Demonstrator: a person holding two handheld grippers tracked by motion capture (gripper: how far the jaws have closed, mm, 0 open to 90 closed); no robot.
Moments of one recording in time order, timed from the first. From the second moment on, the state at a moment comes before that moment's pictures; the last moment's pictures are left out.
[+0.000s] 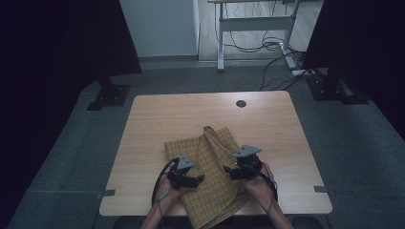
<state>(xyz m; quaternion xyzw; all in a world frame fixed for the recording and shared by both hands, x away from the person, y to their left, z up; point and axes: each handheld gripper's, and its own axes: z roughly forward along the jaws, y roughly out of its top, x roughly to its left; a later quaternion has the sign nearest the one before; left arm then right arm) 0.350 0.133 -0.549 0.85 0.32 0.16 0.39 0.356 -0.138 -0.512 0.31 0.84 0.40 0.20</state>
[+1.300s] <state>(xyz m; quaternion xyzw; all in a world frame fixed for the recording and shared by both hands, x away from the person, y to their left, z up) 0.329 0.150 -0.543 0.83 0.33 0.16 0.42 0.425 -0.048 -0.518 0.24 0.88 0.39 0.13</state>
